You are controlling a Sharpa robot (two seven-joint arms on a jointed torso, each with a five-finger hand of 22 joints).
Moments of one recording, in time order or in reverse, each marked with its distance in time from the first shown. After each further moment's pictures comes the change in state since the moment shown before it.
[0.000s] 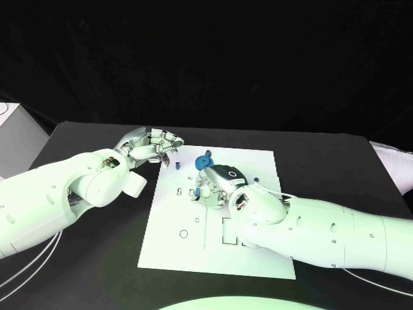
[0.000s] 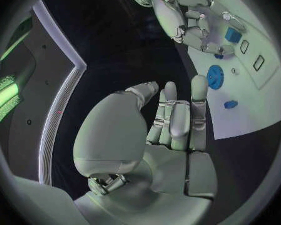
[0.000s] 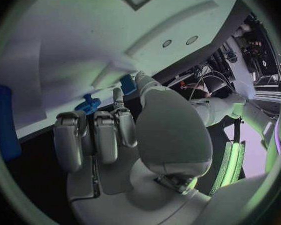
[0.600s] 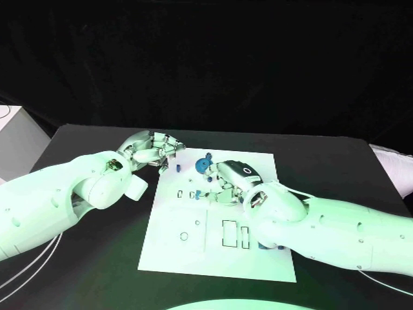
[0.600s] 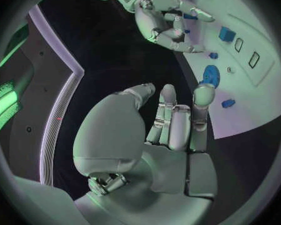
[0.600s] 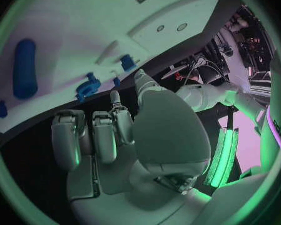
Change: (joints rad) left arm 0.000 0.008 0.000 -0.005 -0.066 0.001 -0.030; left_hand -0.043 0.001 -0.015 0.048 0.000 -0.001 -0.006 0.038 0.009 0.014 -0.006 0.186 0.091 0.070 -0.003 0.076 0.105 -0.017 0.079 -0.003 0.117 0.153; right arm 0.027 -0.109 0.006 0.082 0.061 -0.061 0.099; right_hand 0.023 0.020 -0.065 -0.002 0.025 -0.054 0.023 -0.042 -0.029 -0.022 0.022 -0.016 0.000 0.001 0.015 0.000 0.000 0.000 -0.003 0.018 -0.026 0.000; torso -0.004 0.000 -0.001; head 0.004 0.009
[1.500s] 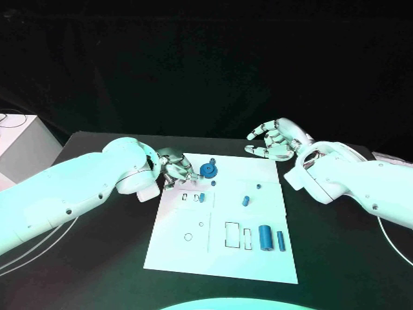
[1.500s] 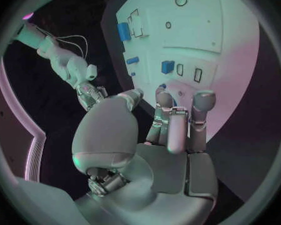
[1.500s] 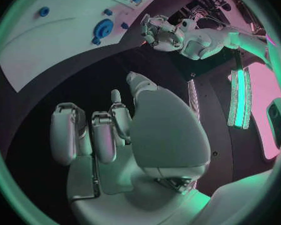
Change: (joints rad) left arm 0.097 0.164 -0.055 -0.088 -0.485 0.312 -0.549; left_hand -0.159 0.015 -0.083 0.102 0.000 0.016 -0.055 0.197 0.175 0.076 -0.041 0.147 0.168 0.033 -0.034 0.015 0.018 -0.015 0.044 -0.031 0.046 0.069; right arm 0.160 -0.186 0.028 -0.104 0.684 0.063 0.383; right_hand 0.076 -0.011 0.100 -0.007 0.185 0.024 -0.002 0.021 0.005 -0.064 -0.004 -0.052 0.000 -0.002 0.002 -0.033 0.000 0.016 0.000 0.000 -0.153 0.001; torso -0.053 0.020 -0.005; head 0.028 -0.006
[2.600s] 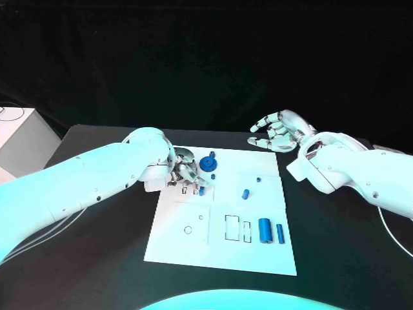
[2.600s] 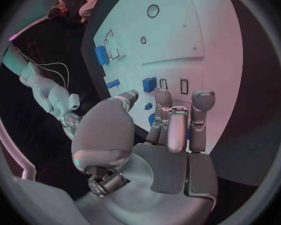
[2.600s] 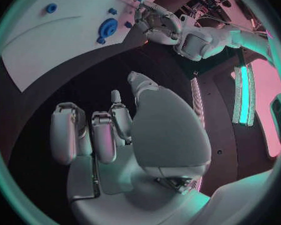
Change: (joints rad) left arm 0.056 0.132 -0.071 -0.112 -0.132 0.192 -0.091; left_hand -0.078 -0.007 -0.058 0.000 -0.004 -0.029 -0.007 0.027 0.066 -0.029 -0.007 -0.016 -0.036 -0.004 -0.003 -0.004 0.000 0.000 -0.004 -0.003 0.000 -0.009; right arm 0.006 0.005 0.001 -0.031 0.030 0.029 -0.005; right_hand -0.016 -0.008 -0.013 0.007 0.000 -0.007 0.000 0.000 0.000 0.000 0.000 0.007 0.000 0.000 0.000 0.000 0.000 0.000 0.000 0.000 -0.004 0.000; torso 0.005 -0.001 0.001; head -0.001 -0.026
